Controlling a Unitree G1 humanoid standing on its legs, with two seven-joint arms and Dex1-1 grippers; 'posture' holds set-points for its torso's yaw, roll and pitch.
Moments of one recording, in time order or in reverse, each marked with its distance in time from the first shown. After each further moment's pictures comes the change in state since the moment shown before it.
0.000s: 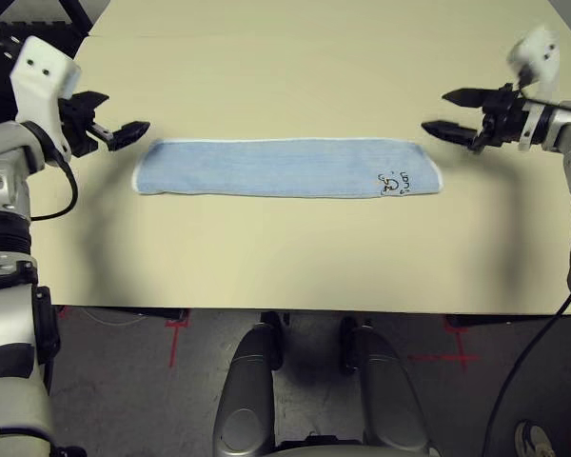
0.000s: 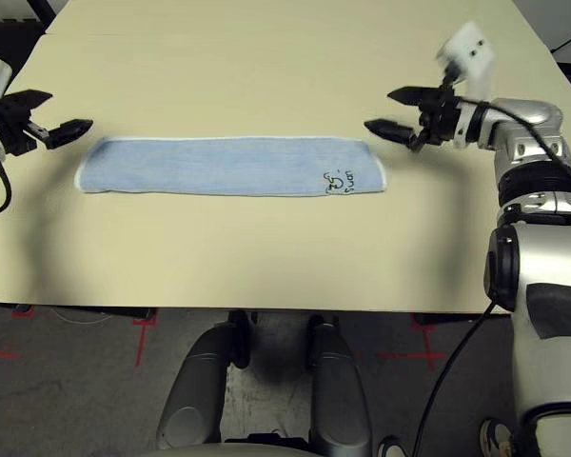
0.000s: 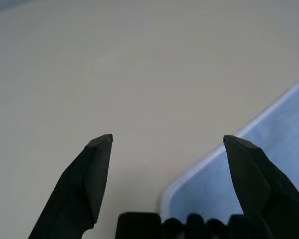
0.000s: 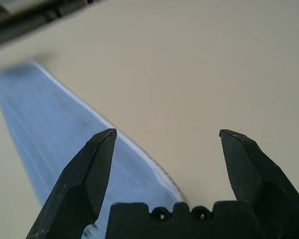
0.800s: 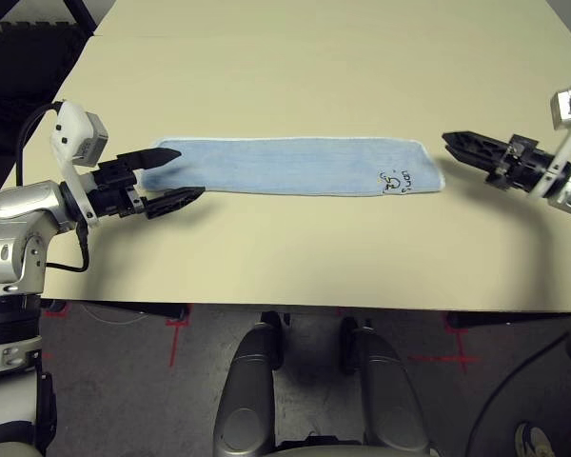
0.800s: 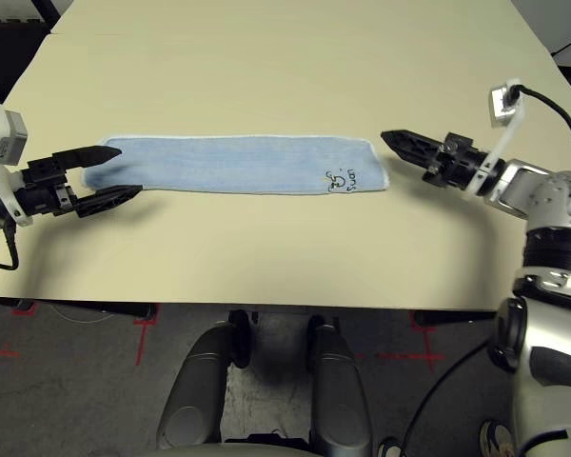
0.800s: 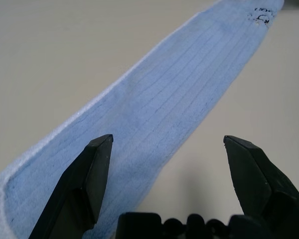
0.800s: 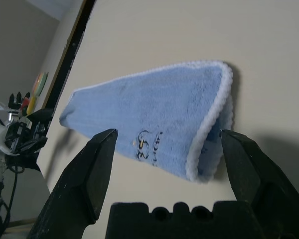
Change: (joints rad) left arm 0.350 -0.029 -0.038 -0.362 -0.103 -0.002 -0.079; right arm 0.486 -0.068 -0.168 -0.650 0.401 0.931 -0.281
